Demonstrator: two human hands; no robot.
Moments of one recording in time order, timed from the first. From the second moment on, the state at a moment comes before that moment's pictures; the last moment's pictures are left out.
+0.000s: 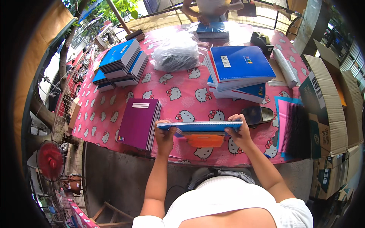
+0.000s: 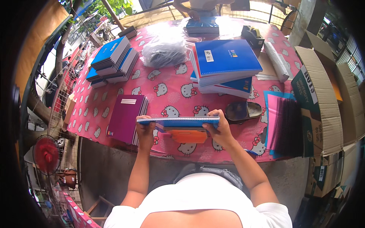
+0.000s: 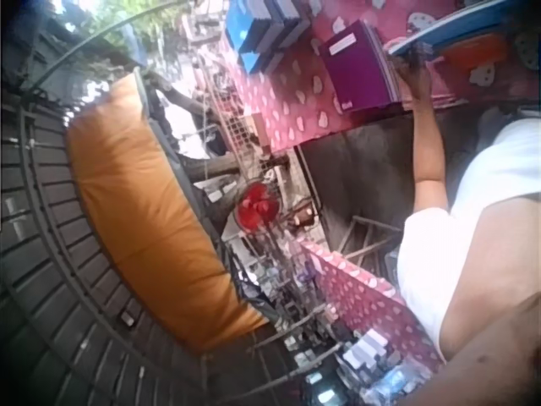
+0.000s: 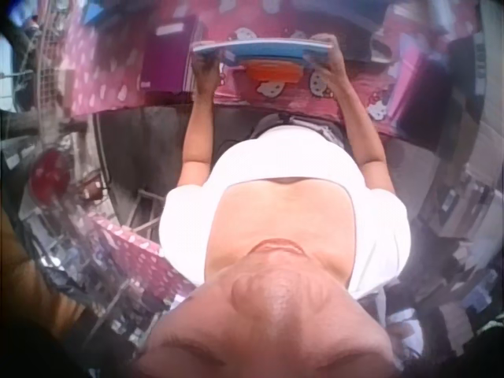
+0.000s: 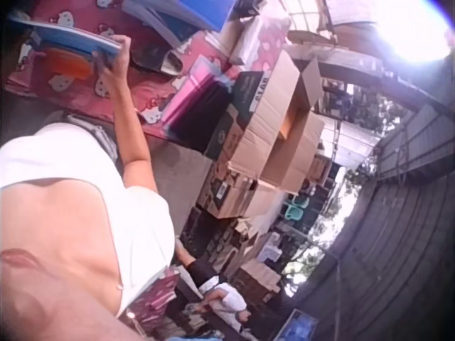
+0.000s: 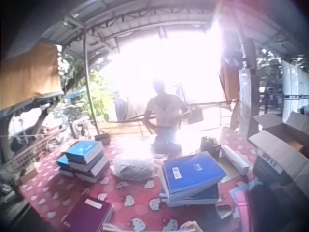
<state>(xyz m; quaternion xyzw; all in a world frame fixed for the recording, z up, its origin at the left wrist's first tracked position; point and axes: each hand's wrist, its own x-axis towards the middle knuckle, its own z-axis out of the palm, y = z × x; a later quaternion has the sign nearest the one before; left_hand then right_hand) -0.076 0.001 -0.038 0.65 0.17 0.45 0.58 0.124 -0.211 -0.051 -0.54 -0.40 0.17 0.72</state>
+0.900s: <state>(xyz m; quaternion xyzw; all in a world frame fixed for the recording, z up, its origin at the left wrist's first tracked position) -0.077 -0.035 -0.049 0.63 0.33 0.52 0.47 0.080 -0.218 -0.032 -0.60 -0.29 0.11 0.74</state>
